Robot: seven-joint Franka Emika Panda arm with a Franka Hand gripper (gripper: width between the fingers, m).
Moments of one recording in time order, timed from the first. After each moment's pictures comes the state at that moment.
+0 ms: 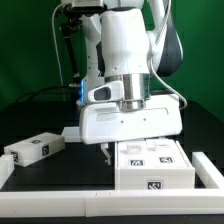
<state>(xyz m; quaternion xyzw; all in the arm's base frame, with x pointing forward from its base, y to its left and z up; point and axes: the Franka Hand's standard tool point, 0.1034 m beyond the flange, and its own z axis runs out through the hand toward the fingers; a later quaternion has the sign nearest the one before) 0.500 0.036 0.008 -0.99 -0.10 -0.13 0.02</state>
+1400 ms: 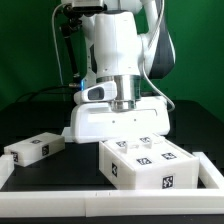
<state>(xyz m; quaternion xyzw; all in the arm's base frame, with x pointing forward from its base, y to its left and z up) 0.487 0.015 0.004 -0.98 -0.16 -0.14 0.00</state>
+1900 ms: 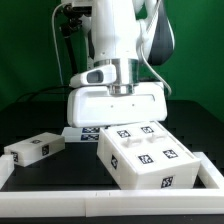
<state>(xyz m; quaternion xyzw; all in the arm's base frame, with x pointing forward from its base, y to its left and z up) 0.491 0.009 0.041 -0.97 -0.19 -0.13 -0.01</state>
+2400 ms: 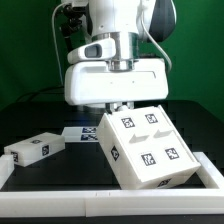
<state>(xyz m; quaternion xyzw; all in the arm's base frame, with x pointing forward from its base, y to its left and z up) 0.503 0.008 0.089 -0.97 -0.19 -0.12 0.00</state>
